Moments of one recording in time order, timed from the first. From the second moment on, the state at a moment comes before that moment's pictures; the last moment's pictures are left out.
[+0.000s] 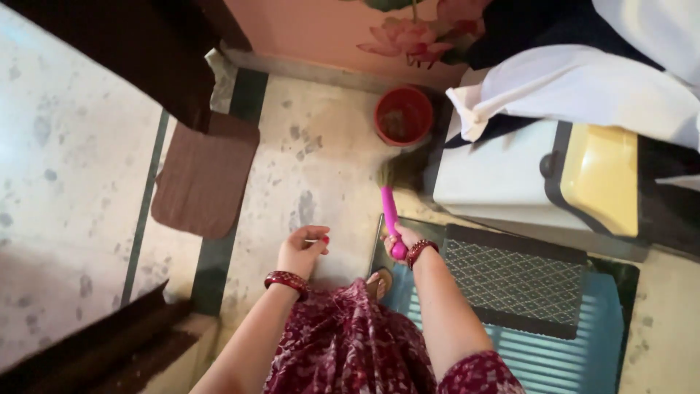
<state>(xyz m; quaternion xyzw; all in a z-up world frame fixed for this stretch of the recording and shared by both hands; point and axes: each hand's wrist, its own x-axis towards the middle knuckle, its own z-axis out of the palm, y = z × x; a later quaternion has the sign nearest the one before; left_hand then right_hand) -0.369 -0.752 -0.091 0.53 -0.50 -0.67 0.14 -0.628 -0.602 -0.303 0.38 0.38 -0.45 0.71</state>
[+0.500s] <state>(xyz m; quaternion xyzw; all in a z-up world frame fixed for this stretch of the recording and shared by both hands) -0.589 -1.012 -0.319 0.49 -0.56 -0.66 -0.05 -0.738 -0.863 -0.243 0.41 0.13 -0.71 0.56</state>
